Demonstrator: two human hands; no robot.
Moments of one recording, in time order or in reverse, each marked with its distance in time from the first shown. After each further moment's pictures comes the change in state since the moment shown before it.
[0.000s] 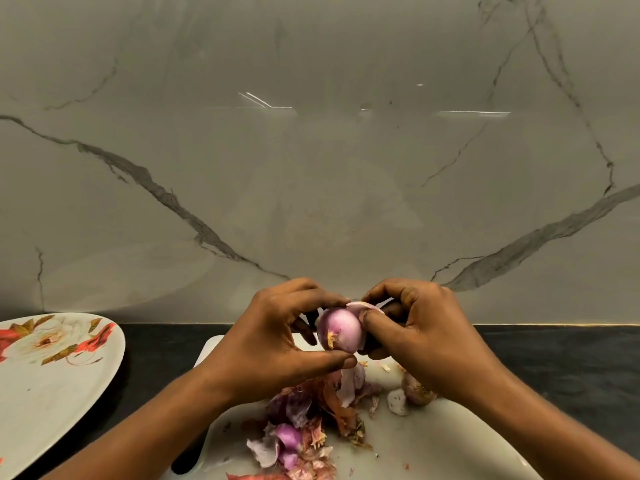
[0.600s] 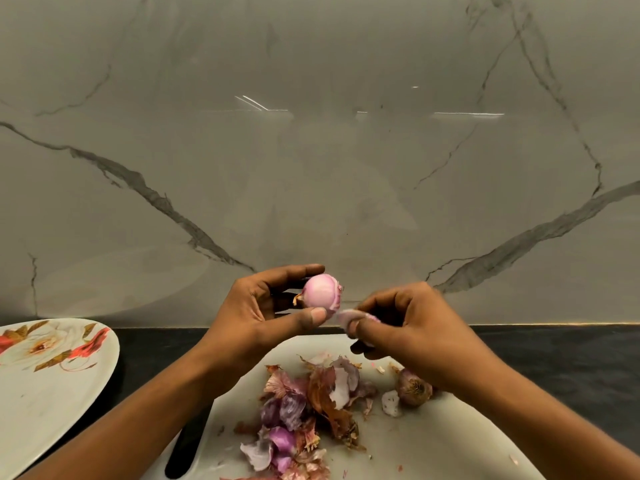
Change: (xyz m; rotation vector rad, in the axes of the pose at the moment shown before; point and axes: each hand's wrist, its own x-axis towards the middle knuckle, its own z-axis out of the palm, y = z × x) left_hand 0.005 -0.004 -0.006 -0.638 0.120 -0.338; right_hand 0.003 -0.004 -0.007 0.060 -0.131 0.126
